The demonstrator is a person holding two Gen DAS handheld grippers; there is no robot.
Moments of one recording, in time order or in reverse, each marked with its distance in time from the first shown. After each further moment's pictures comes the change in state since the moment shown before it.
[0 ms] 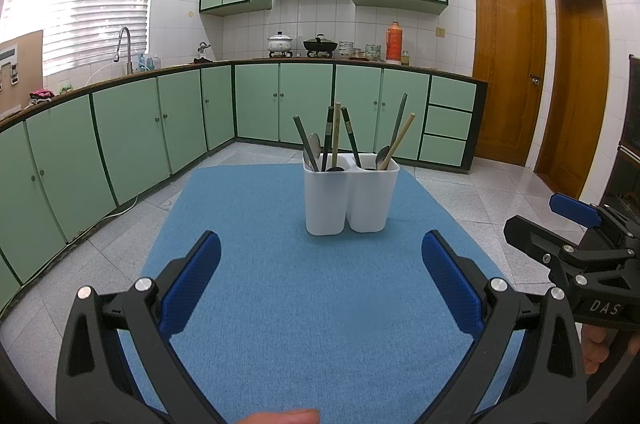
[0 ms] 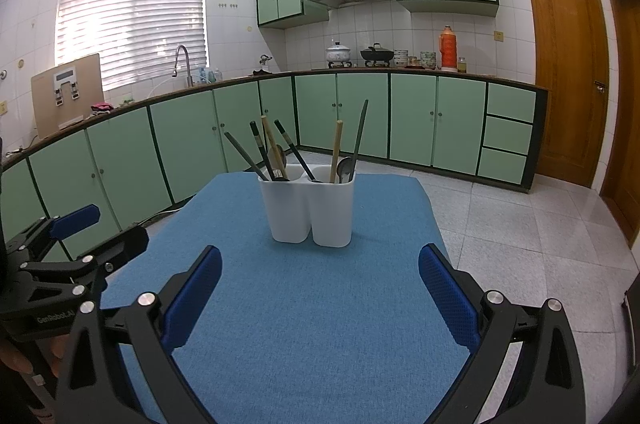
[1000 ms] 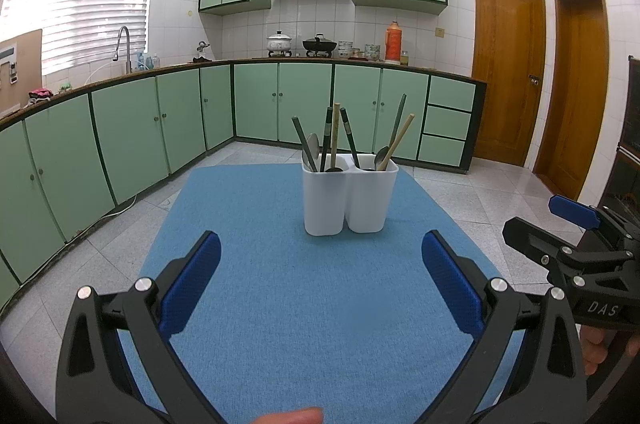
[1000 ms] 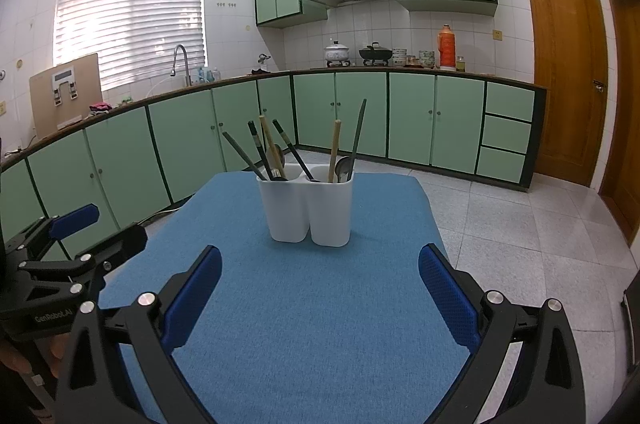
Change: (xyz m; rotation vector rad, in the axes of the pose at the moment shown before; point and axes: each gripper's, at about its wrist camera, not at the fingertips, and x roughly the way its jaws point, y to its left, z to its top) left arm 0.000 -0.001 0.000 -0.001 0.001 -0.002; right arm -0.001 -0.001 0.000 0.003 0.002 -0.002
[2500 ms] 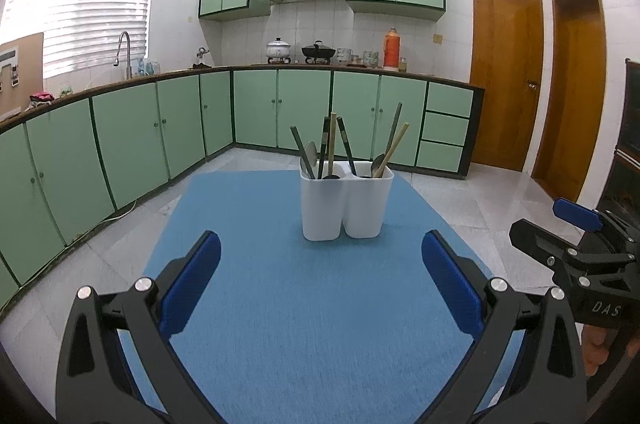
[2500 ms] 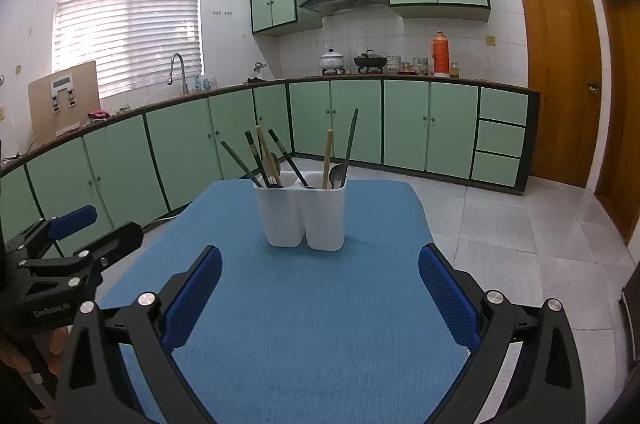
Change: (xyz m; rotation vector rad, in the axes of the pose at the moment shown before) left arm -0.006 0.001 0.000 0.003 -0.023 -0.003; right arm -0.011 -0.002 -0.004 0.005 -0.028 -0.010
